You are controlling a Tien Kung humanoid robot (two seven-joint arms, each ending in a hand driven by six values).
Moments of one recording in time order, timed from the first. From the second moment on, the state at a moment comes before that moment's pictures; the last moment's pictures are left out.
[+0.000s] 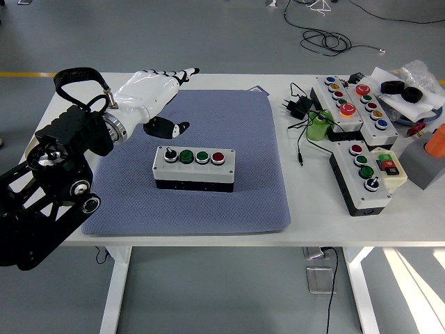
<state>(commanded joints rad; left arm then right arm) -0.68 0.36 -0.92 -1.60 2.19 -0.24 0.41 0.18 -0.18 1.07 0.18 -0.88 -0.25 -0.25</state>
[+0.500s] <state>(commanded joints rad) -0.66 0.36 -0.86 -1.63 2.03 -0.37 0.51 0.18 -0.18 1.08 0.18 -0.89 -0.25 -0.26</state>
